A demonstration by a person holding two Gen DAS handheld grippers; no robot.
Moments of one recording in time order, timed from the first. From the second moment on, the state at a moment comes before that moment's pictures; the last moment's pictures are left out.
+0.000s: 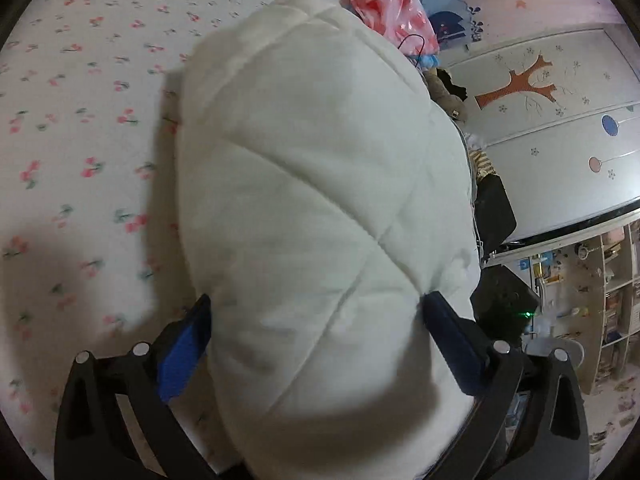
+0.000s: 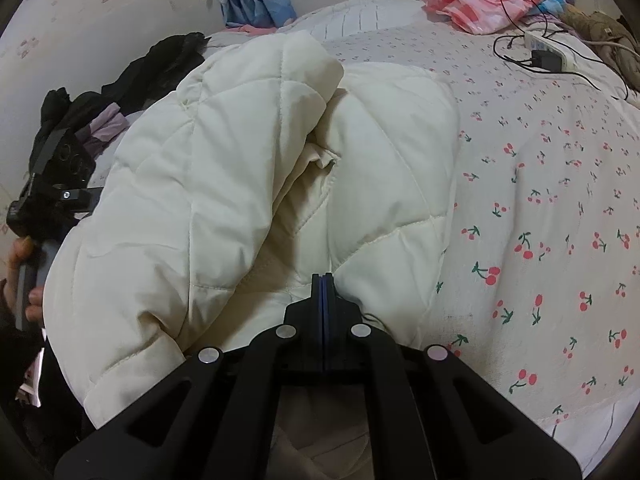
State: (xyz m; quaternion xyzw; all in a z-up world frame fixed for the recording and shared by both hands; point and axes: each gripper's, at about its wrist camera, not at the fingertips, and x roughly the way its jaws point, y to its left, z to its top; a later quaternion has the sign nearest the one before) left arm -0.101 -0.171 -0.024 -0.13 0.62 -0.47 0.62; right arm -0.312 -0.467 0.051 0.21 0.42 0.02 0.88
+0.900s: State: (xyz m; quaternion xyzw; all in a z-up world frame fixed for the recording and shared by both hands) left arm 0.004 0.106 0.040 0.06 0.42 -0.18 0.89; right arm -0.018 -0.156 0.075 0.11 0.42 0.21 0.88
